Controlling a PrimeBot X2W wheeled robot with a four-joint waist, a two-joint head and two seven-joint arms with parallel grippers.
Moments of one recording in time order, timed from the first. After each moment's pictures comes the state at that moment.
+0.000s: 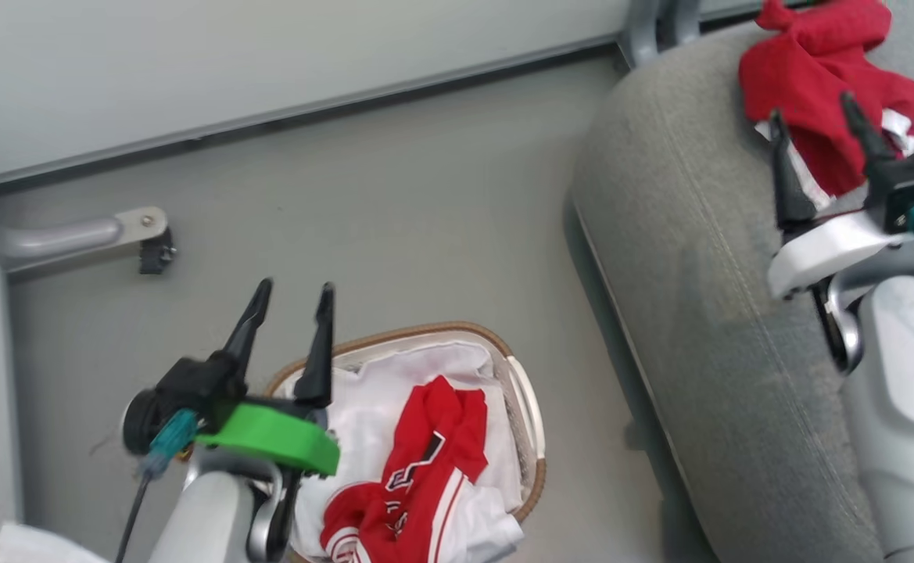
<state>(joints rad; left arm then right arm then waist) -0.25 0.08 -0.26 0.29 -0.32 -0.13 -0.26 -0.62 -0.18 -0.06 0.48 -0.04 0.13 -0.26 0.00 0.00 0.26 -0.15</state>
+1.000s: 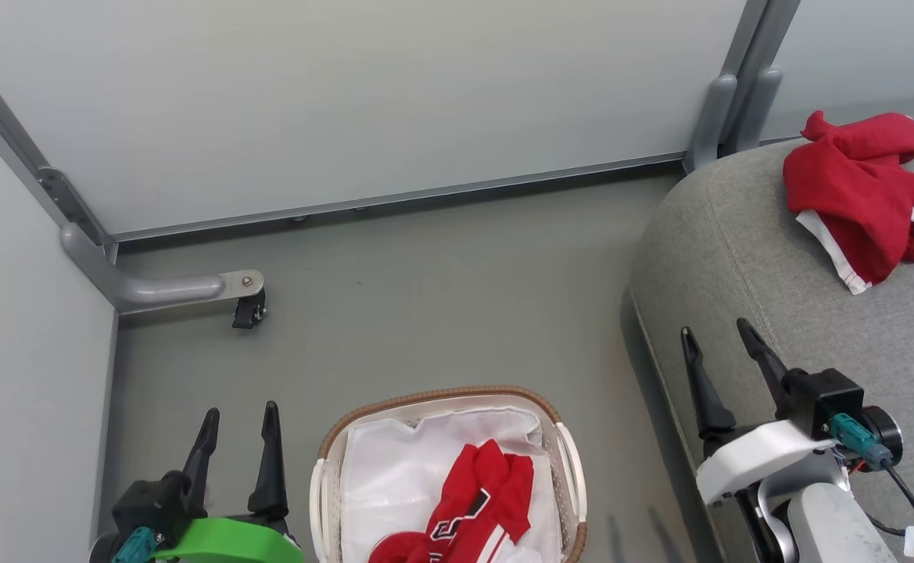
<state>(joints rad) 0.01 0.05 -0.09 0.26 -0.32 -0.13 -0.26 -0.17 -0.05 0.03 0.31 0.13 0.13 -0.26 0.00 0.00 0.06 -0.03</state>
